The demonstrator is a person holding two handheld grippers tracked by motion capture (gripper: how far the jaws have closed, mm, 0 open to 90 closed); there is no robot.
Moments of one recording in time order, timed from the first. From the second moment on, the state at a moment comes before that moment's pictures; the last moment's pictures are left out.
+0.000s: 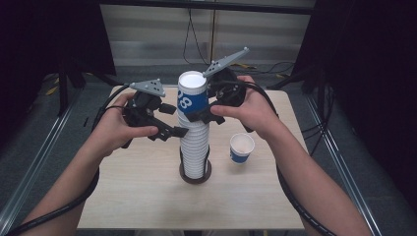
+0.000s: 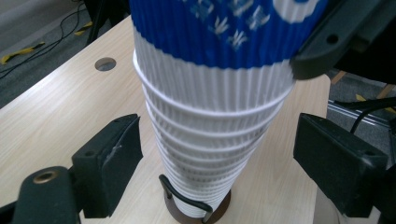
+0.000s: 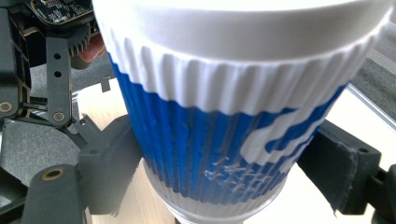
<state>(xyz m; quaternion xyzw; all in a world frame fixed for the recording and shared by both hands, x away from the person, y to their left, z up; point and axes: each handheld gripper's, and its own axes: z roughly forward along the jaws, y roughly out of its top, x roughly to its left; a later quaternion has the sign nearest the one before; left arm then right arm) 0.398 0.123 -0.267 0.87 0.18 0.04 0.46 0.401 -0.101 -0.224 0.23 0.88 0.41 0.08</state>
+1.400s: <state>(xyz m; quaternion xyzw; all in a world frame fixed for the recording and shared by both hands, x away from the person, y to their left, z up) 0.399 0.116 -0.268 0.86 0.19 0.04 0.47 0.400 -0.105 -0.220 0.21 0.88 0.43 0.09</state>
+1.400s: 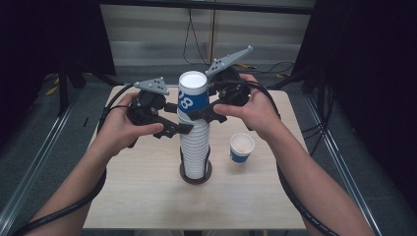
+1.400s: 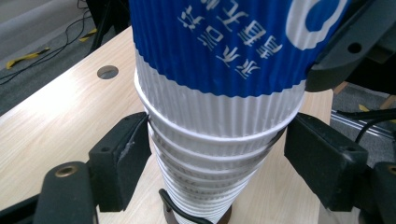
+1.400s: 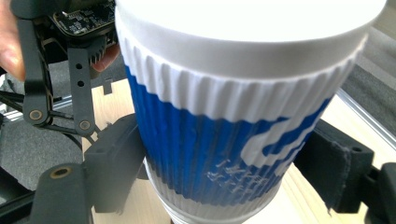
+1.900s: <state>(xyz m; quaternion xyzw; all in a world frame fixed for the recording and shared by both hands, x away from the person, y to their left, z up) 0.399 0.117 -0.271 0.86 0.19 0.03 0.46 0.399 -0.108 -0.215 0.20 0.87 0.43 0.10</state>
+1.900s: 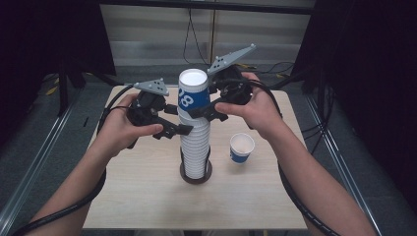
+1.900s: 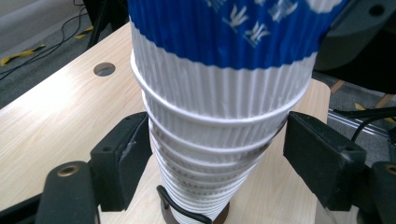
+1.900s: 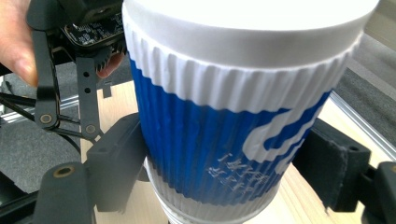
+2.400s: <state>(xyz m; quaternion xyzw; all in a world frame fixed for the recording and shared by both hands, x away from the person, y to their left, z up) 0.399 0.118 -0.274 0.87 0.18 0.04 0.46 0.397 -0.112 -0.207 0.21 0.86 0.45 0.11</state>
